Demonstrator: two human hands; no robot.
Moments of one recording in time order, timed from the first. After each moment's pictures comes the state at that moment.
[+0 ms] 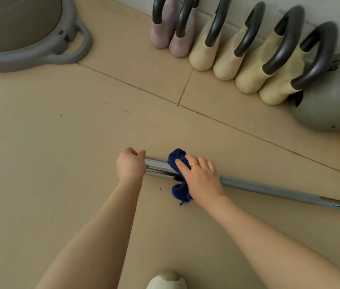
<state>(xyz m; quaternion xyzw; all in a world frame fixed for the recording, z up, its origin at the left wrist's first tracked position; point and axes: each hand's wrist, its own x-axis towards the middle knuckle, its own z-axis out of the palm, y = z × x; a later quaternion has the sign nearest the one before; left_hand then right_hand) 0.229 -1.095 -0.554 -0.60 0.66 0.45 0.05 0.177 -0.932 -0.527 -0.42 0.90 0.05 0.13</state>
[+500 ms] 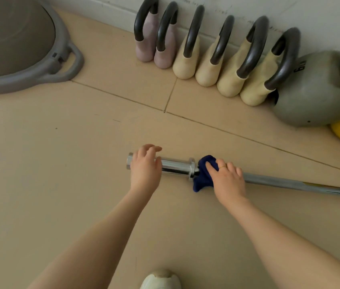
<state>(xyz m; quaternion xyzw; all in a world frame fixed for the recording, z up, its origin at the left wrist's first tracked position) 0.227 -1.041 -0.525 -0.31 0.88 0.36 -0.02 0.147 -0.849 -0.523 -0.28 0.94 0.10 0.16</state>
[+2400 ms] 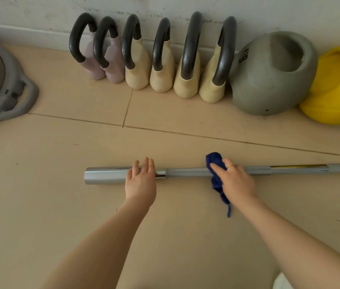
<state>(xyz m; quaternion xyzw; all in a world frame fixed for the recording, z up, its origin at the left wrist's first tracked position) 0.163 -0.956 -0.529 -0.19 0.95 0.07 0.26 0.080 -0.733 -0.539 -0.16 0.96 -0.05 0.21</state>
